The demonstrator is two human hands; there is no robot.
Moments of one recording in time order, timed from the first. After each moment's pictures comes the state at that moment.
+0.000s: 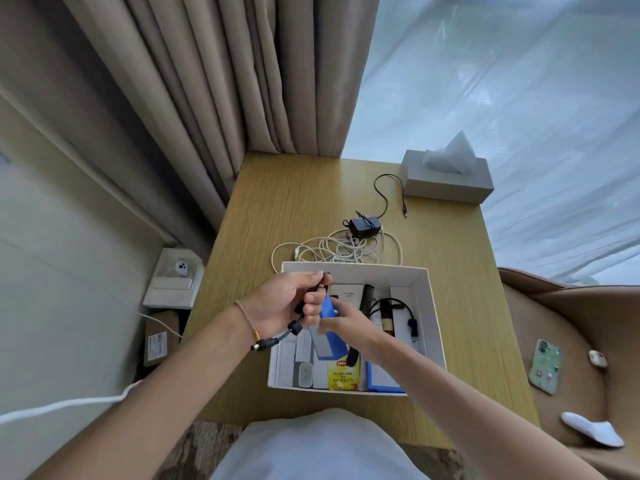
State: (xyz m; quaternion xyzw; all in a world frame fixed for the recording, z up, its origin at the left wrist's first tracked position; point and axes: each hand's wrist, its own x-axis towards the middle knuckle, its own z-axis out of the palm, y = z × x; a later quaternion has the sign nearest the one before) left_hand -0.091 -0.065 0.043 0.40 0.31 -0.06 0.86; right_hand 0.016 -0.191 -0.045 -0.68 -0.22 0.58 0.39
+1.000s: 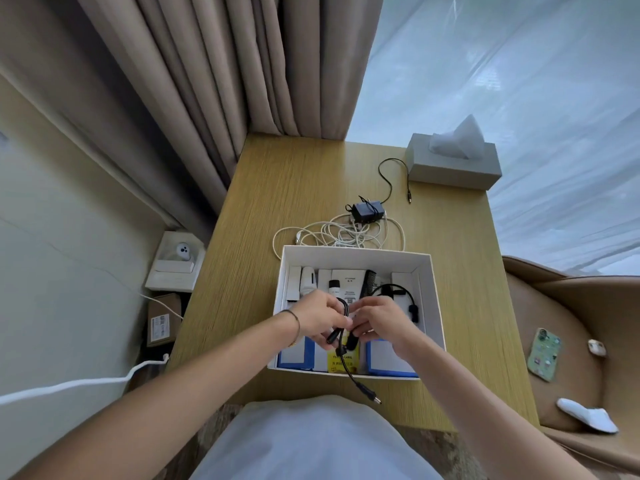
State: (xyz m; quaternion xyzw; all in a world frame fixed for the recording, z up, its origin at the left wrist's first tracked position) left_hand -0.077 -0.105 -0.035 0.67 0.37 -0.21 0.61; right_hand 0.042 -0.231 -0.054 -0.75 -0.12 0.53 0.37
